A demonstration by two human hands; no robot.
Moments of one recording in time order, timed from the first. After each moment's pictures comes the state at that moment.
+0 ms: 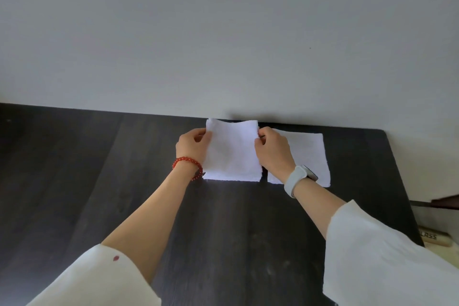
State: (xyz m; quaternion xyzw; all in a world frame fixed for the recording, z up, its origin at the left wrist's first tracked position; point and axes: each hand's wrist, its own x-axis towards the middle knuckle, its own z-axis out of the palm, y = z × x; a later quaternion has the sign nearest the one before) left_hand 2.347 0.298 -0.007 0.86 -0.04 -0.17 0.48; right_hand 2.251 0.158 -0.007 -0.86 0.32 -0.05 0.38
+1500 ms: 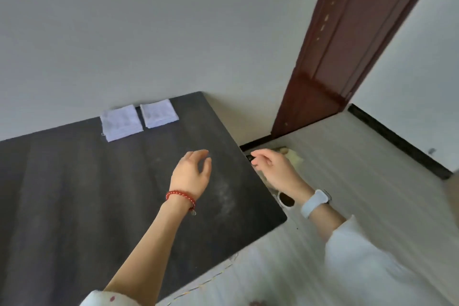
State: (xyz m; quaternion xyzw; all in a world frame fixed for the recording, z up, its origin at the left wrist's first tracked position) left_hand 1.909 0.438 0.144 0.79 -0.47 -0.14 0.38; right_hand 1.732 0.343 0.167 -0.77 0.46 -0.19 0.40
